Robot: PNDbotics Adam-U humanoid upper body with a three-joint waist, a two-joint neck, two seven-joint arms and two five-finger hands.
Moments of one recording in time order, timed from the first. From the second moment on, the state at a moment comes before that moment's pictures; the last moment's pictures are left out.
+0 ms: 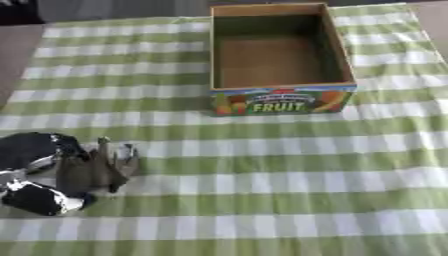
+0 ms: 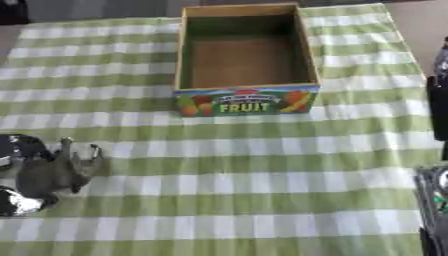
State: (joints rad) left arm -0.27 0.98 -0.31 -1.85 -0.70 0.12 -0.51; right arm -0.32 -0.27 -0.05 -1.98 0.27 0.06 -0.58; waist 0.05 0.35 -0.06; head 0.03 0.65
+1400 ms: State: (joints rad) left arm -0.28 0.95 -0.28 -1.87 -0.61 0.17 -0.39; right arm -0.32 -0.26 -0.05 -1.98 0.27 0.06 -0.57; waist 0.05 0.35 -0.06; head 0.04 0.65
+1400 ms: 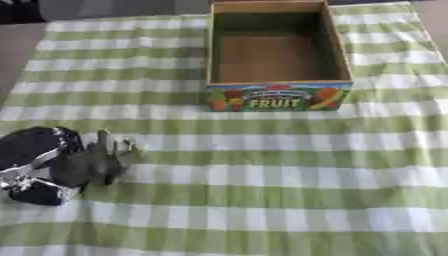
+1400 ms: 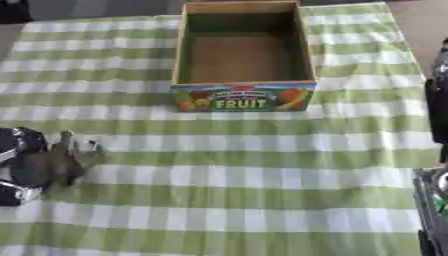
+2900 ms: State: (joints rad) left arm -0.78 0.75 -0.22 -1.76 -0.58 0.11 -0.32; right arm -0.34 -0.26 -0.05 -1.98 0.27 0.04 -0.57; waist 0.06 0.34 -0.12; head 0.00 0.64
